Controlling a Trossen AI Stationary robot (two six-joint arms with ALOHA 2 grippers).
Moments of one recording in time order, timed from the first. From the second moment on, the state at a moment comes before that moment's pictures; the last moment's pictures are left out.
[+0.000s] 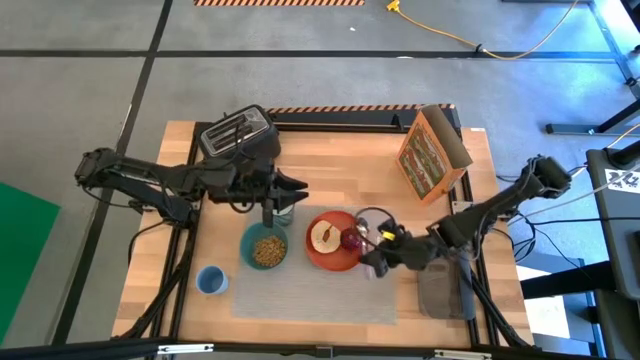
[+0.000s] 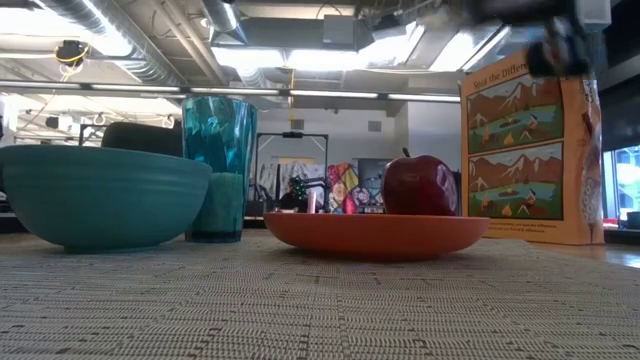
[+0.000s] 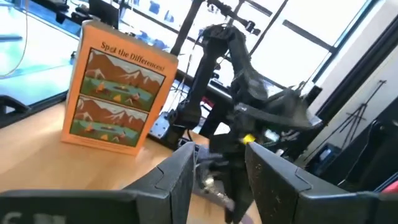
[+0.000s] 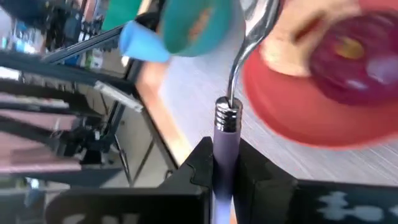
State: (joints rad) left arm -0.14 1.14 0.99 0.10 -0.24 -0.49; right arm 0.52 1.32 0.87 -0.14 0.33 1.39
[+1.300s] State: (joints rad) left arm -0.05 1.14 0.99 0.03 -0.18 -0.51; right arm 0.46 1.39 0.48 0.00 0.20 1.71
